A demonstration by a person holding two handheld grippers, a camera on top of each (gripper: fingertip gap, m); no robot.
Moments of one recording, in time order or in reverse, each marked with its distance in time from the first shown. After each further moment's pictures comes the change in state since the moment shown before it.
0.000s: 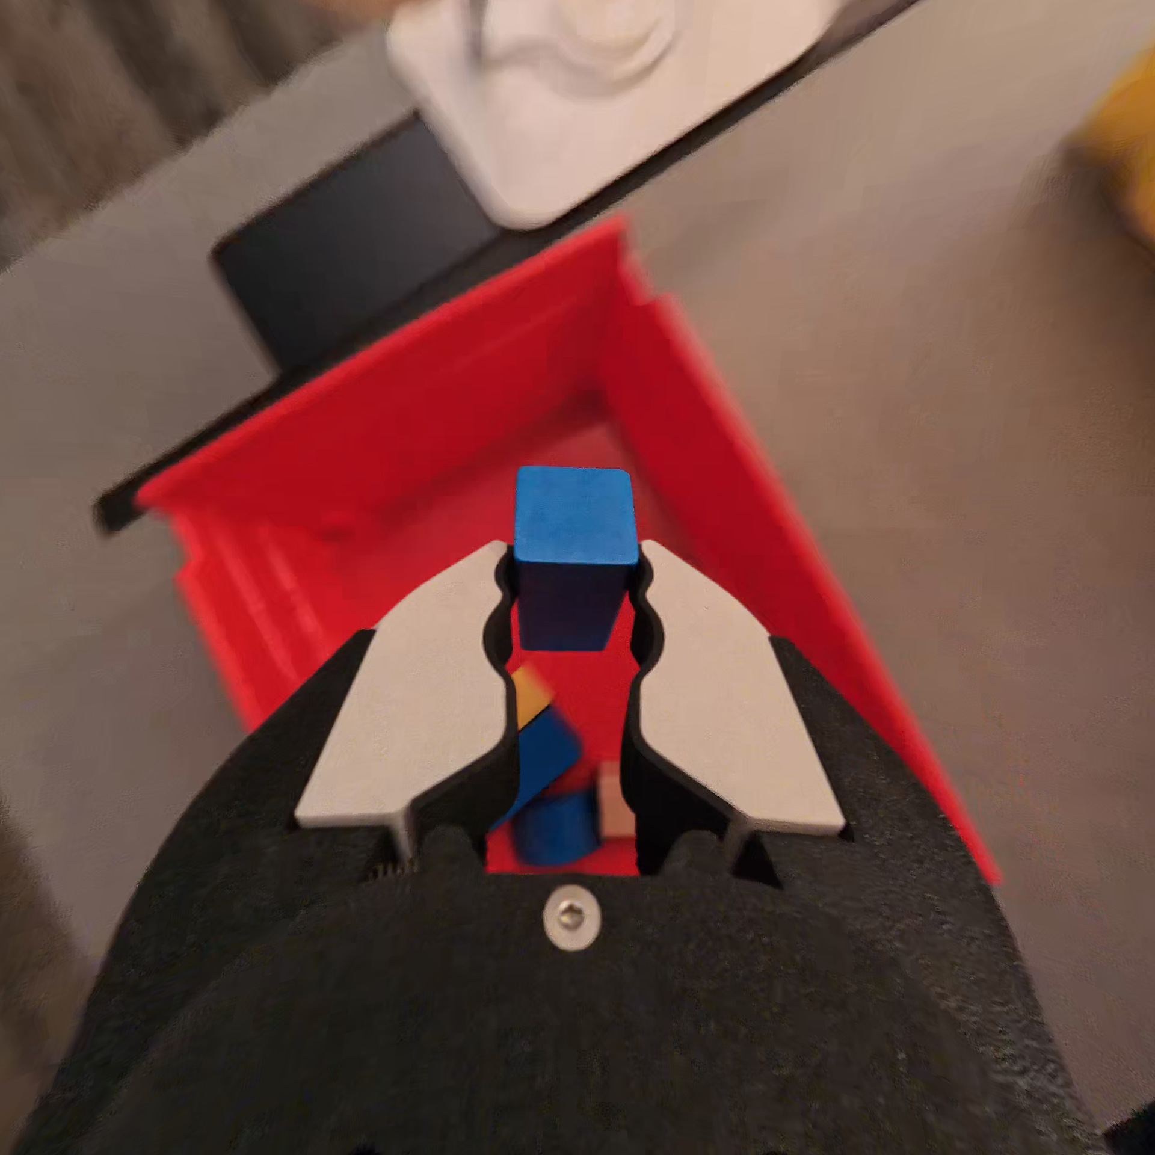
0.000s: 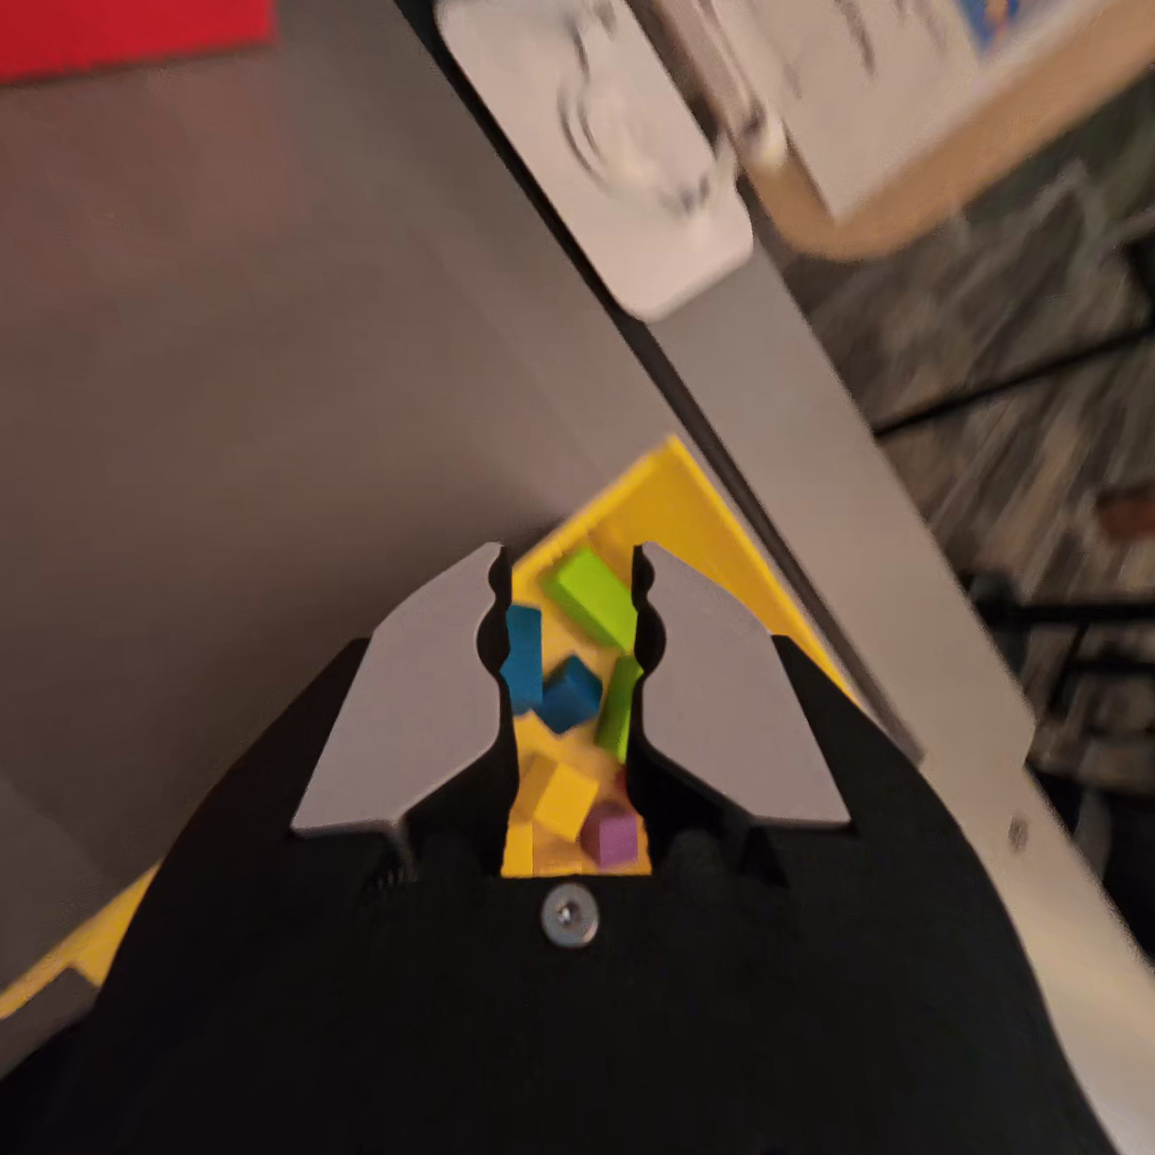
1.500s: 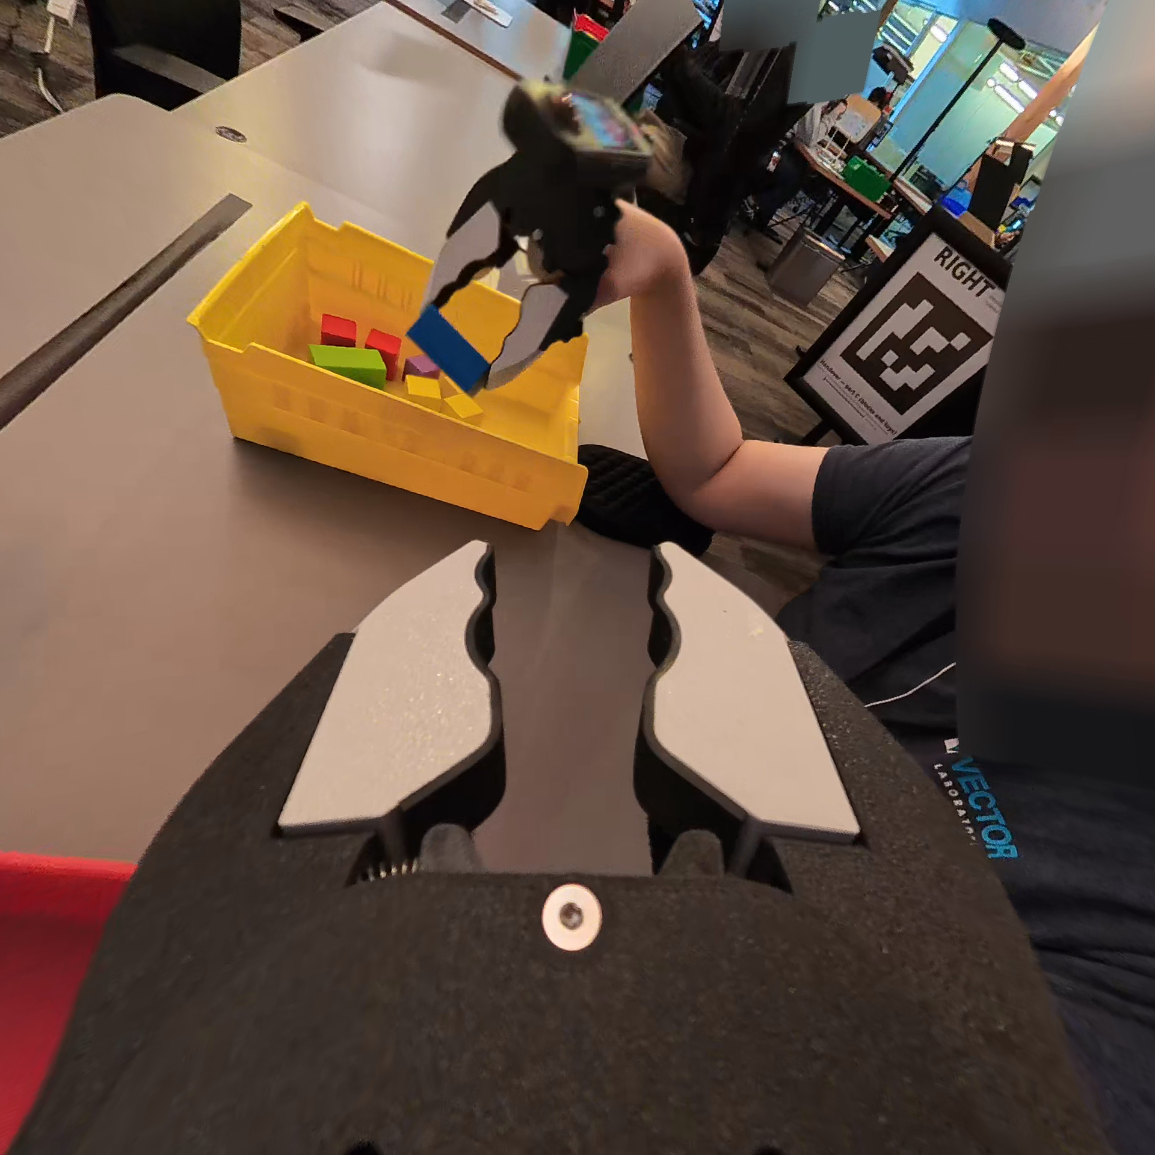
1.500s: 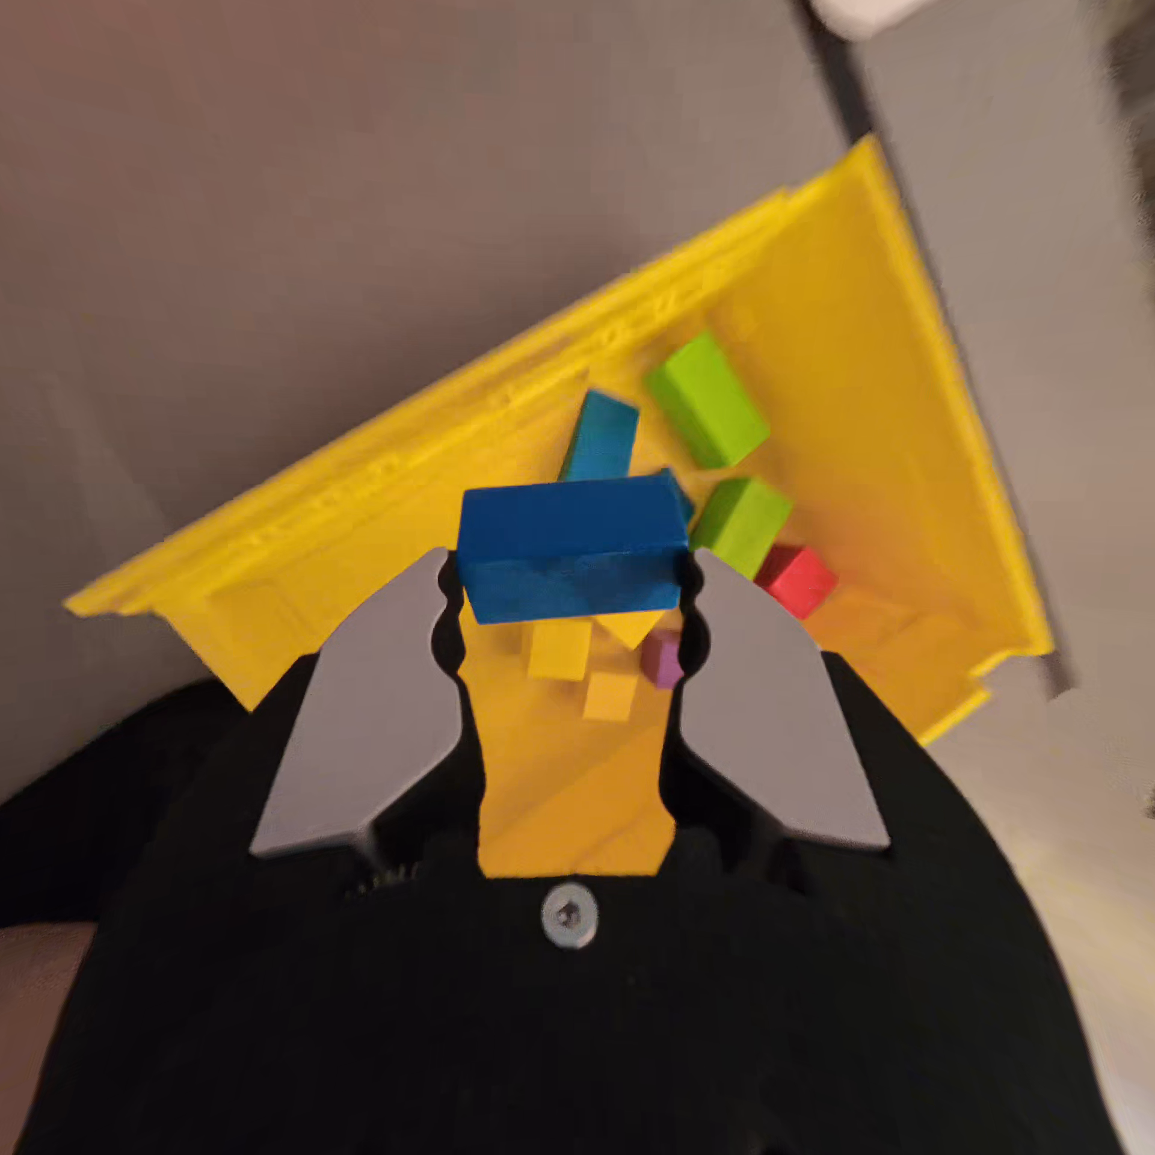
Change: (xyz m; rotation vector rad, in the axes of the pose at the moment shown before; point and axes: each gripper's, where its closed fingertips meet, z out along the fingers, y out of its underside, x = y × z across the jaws) left arm 0.195 -0.041 -0.109 0.316 1.026 0.243; right arm -0.021 0.085 -0.029 -0.228 -0.266 -0.019
